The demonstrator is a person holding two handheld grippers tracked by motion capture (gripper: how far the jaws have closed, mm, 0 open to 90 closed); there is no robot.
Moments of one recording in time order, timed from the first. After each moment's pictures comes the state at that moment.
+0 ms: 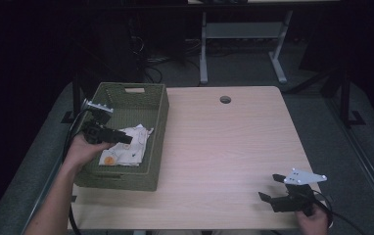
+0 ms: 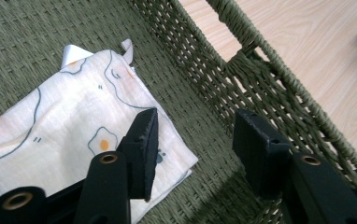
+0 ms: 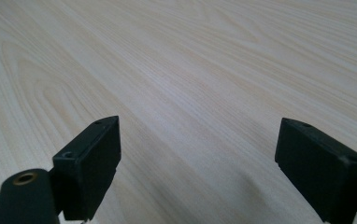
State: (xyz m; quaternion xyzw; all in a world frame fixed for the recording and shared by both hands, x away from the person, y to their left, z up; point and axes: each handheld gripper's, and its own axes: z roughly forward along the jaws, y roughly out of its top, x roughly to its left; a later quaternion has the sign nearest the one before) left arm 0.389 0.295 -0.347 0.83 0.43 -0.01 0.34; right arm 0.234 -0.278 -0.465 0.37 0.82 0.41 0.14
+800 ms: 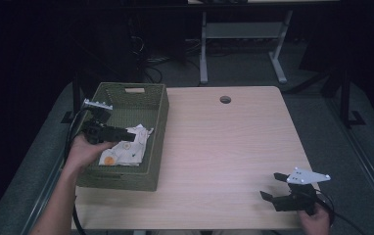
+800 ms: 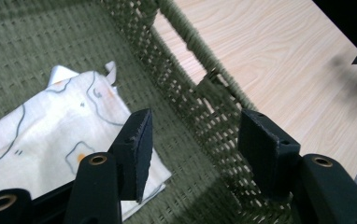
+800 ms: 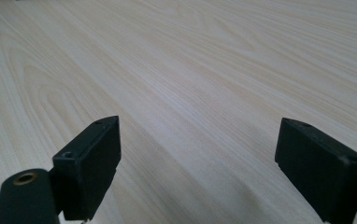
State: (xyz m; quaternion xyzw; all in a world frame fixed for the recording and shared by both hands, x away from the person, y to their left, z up) left arm 0.375 0.279 -0.327 0.82 0.43 0.01 0.37; right arm 0.235 -0.284 -0.463 0.36 0.82 0.42 0.15
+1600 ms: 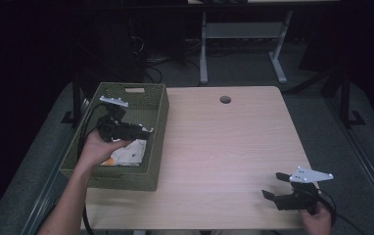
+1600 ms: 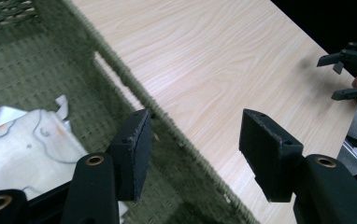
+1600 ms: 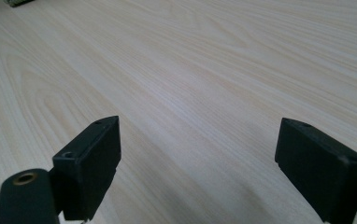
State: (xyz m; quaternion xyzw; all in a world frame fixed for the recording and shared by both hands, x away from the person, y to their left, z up) left arm 0.369 0.233 -0.311 0.83 0.39 0.00 0.39; right arm 0.237 -0.290 -0.463 0.38 0.81 0.43 0.14
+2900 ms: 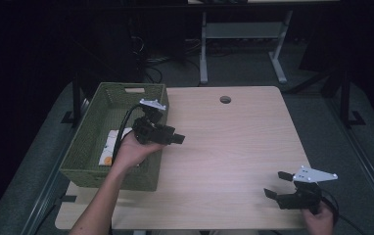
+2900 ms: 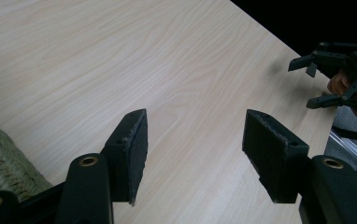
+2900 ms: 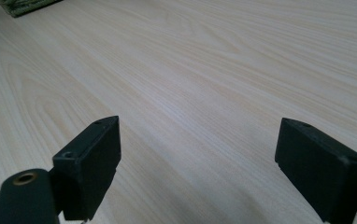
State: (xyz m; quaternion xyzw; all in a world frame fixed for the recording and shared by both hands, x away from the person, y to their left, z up) left arm 0.365 0.146 -0.318 0.85 0.34 -0.01 0.40; right arm 0.237 -0.296 -0.461 0.38 0.80 0.44 0.14
